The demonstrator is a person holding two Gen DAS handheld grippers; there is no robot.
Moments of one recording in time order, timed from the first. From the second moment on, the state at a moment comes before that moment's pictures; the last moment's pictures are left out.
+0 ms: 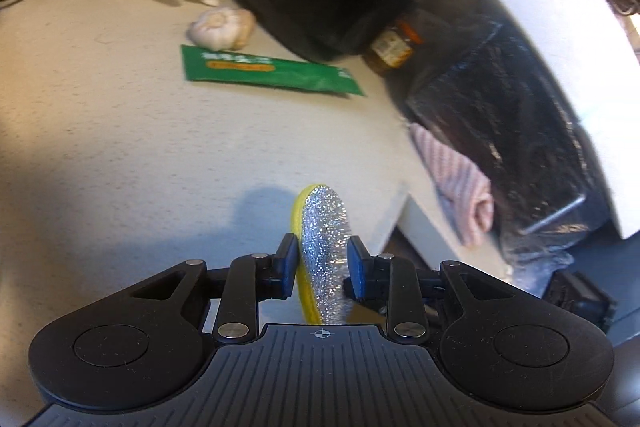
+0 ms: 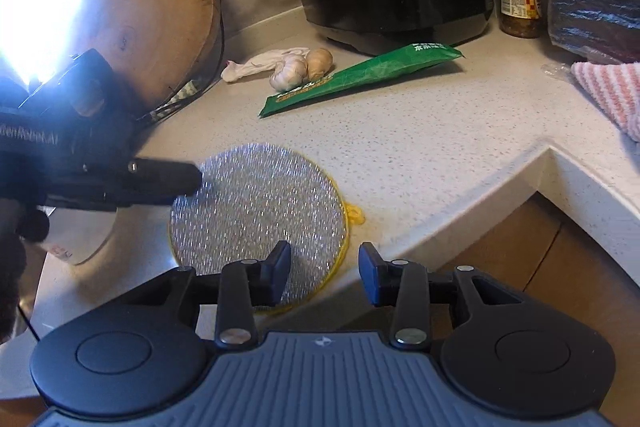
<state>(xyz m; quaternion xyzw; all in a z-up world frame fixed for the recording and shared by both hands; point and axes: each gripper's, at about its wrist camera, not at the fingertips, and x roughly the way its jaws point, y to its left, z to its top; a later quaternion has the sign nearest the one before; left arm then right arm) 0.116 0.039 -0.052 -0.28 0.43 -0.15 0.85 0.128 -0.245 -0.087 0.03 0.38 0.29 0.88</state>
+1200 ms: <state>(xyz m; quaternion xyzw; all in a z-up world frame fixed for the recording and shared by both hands) 0.031 0.042 -0.020 -0.20 0.36 0.02 0.91 0.318 -0.062 -0.062 -0.07 0.29 0.29 0.91</state>
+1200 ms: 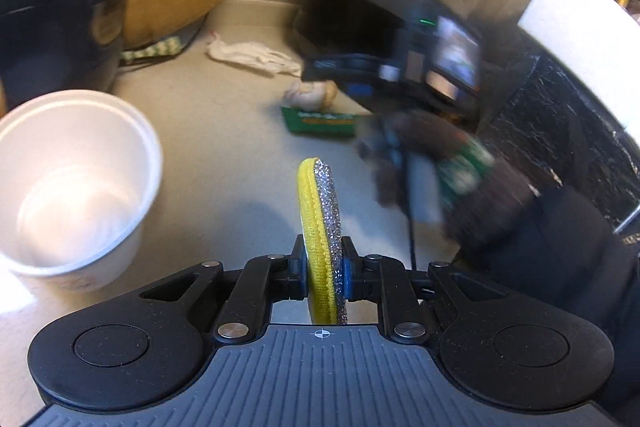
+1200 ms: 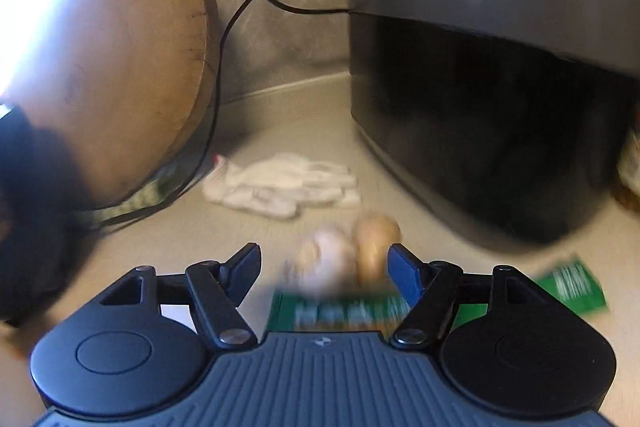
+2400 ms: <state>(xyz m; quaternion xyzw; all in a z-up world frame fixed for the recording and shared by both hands) 0.035 0.050 -0.020 -0.19 0.36 -0.06 0.91 0.182 -0.170 -0.016 0.01 0.31 0.31 0.90</state>
